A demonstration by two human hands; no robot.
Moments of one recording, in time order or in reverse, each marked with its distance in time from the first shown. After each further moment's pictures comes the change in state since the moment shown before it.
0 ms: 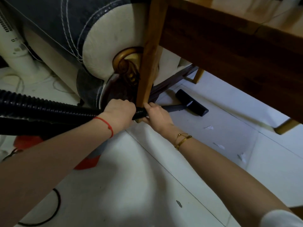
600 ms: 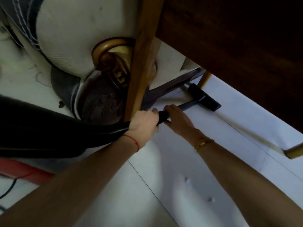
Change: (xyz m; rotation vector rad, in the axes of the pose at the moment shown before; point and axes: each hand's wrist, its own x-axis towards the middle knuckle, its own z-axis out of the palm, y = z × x) left_hand 0.122 0.094 0.048 -0.240 0.278 -0.024; right_hand 0.034 0.155 0.029 0.006 -0.092 0.054
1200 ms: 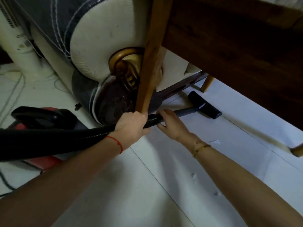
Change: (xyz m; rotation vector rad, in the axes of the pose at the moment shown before) left_hand -0.053 -0.049 -0.021 -0.051 0.025 0.005; right_hand -0.022 -0.056 0.001 0.161 0.083 -0.165
